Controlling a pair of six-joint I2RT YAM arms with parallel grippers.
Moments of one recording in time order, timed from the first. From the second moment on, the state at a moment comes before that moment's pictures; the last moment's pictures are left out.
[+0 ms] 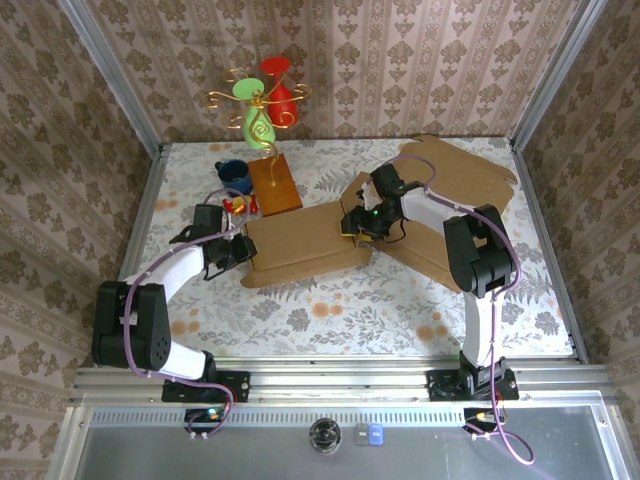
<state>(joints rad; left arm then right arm) -0.16 1.44 0.77 -0.37 0.32 -0.48 0.34 2.05 1.45 -0.57 -0.56 0.40</state>
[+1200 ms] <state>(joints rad) -0.10 1.44 0.73 -0.30 0.37 -0.41 0.29 2.05 1.35 -0.32 -0.77 0.42</state>
